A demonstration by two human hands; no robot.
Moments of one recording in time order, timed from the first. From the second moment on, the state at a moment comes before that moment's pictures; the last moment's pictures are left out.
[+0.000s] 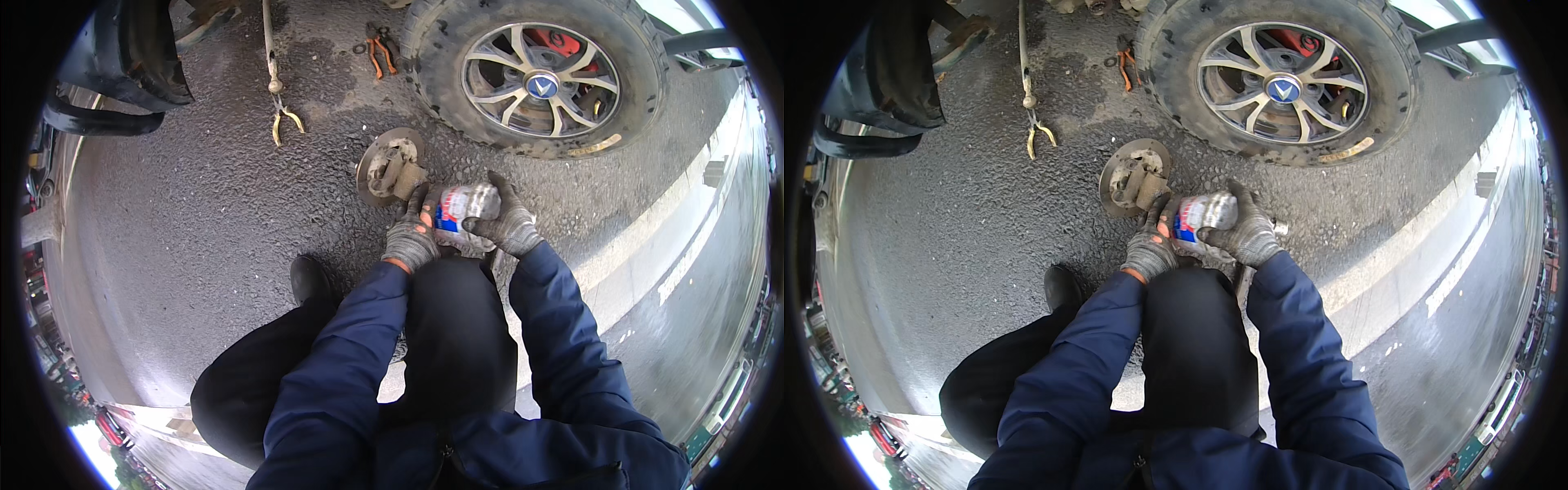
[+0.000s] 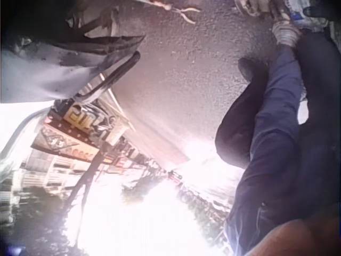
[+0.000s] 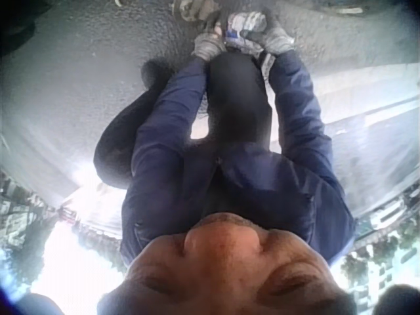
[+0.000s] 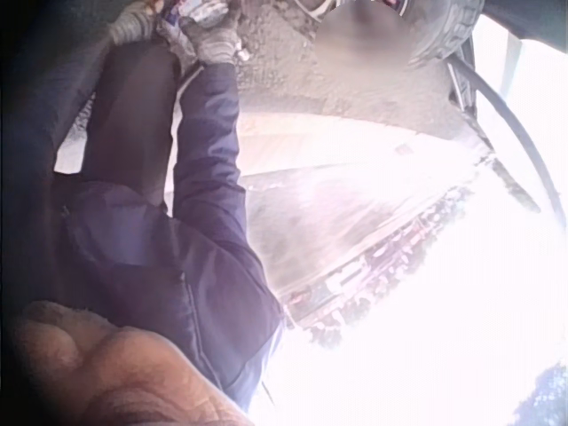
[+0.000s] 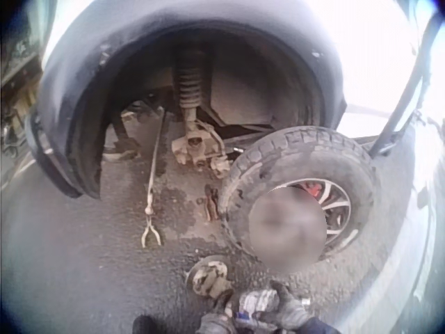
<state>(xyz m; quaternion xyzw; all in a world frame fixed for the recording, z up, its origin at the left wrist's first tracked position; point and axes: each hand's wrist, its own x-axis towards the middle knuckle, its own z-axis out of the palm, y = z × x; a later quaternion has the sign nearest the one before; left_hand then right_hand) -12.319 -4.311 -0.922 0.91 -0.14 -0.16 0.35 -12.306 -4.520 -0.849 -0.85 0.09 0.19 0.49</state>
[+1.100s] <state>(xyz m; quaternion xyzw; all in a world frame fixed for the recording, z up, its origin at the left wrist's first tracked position) -12.285 -4.326 -0.871 0.05 0.39 -0.39 0.83 -12.302 -4.556 -0.816 -0.77 0.10 0.06 0.62</state>
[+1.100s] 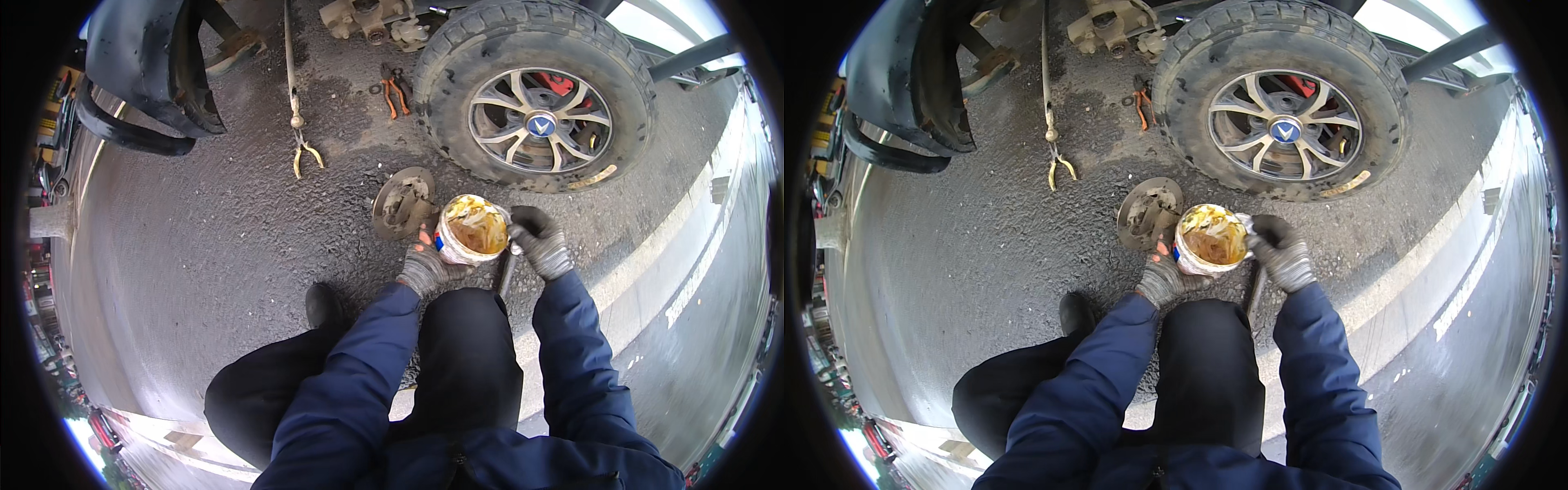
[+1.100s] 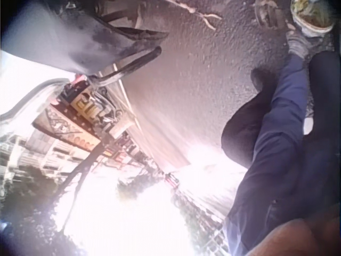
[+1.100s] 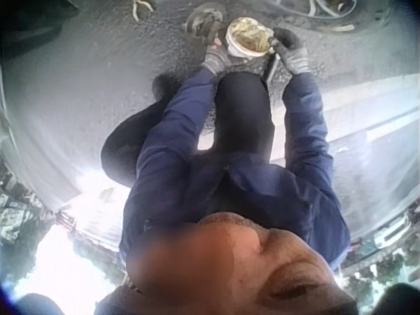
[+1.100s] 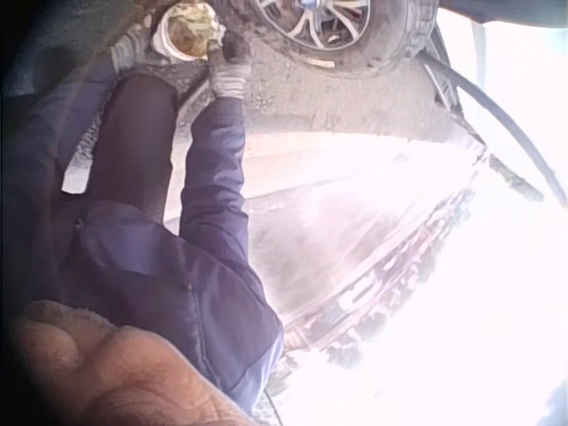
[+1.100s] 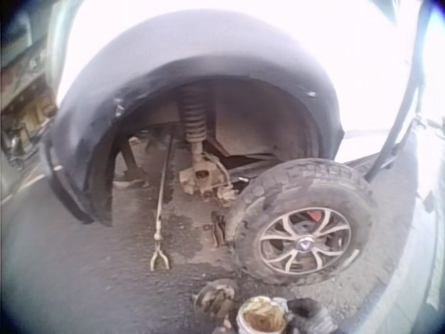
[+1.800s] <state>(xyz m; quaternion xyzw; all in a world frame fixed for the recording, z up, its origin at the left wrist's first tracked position) -12.299 -4.319 -0.872 0.73 -0.13 -0.25 0.63 -12.270 -4.487 -0.765 -0.94 -0.07 0.16 0.28</state>
